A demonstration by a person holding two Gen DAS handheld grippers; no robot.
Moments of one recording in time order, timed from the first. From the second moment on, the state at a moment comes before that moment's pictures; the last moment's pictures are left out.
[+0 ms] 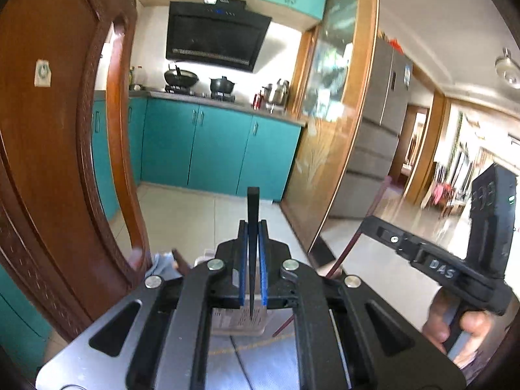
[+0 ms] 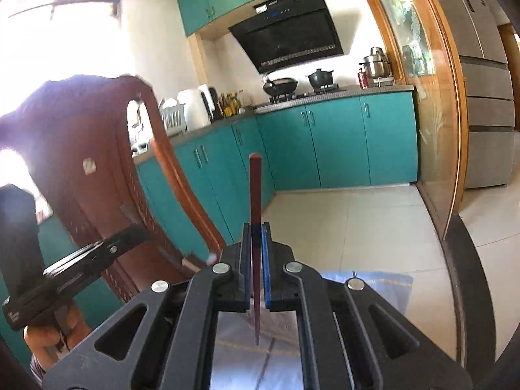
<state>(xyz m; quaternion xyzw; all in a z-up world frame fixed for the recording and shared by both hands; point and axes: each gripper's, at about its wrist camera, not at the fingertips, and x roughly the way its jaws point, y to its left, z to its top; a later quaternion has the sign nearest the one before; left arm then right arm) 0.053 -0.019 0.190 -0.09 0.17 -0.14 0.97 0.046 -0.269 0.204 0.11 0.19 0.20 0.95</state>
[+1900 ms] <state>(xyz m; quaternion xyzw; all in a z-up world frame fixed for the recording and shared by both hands) -0.097 -0.052 0.078 0.00 0.18 -0.01 0.98 -0.146 -0.288 0.099 0.03 0.15 0.09 0.98</state>
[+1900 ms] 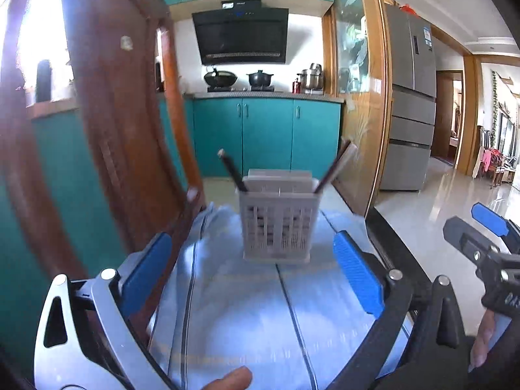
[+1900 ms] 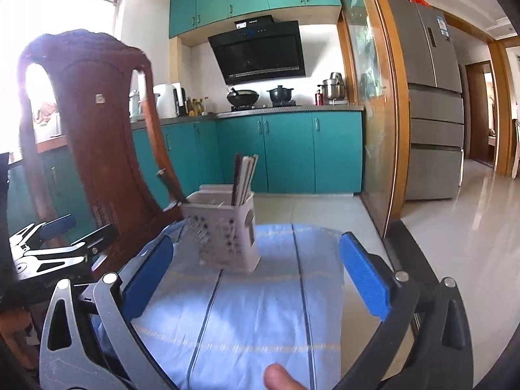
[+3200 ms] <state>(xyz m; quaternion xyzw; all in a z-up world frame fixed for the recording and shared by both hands) -0.216 -0.058 0.126 0.02 0.12 0.00 0.99 -0.261 -0.280 0.136 -0.03 0.09 0.08 0.99</state>
